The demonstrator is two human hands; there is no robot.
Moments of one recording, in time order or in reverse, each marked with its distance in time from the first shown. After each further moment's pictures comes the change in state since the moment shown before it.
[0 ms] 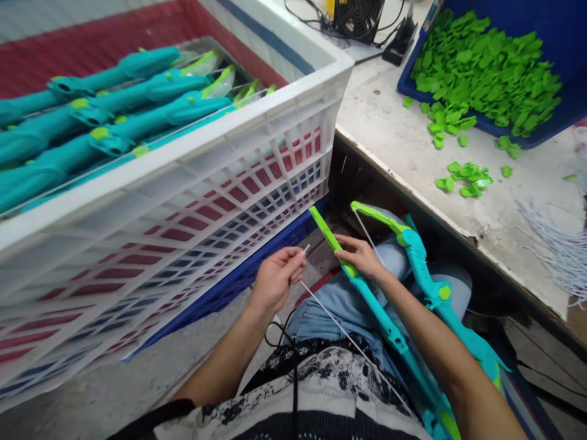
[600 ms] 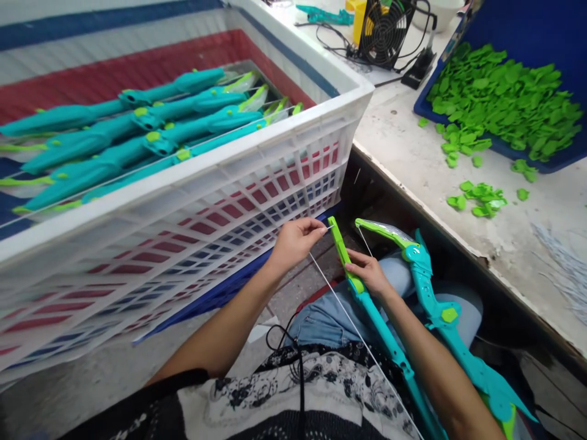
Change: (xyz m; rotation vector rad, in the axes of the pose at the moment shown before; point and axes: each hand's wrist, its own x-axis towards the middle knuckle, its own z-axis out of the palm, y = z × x) left_hand 0.040 0.047 0.021 0.522 -0.033 0.369; right_hand -0.016 0.005 0.007 0.316 0.096 0.168
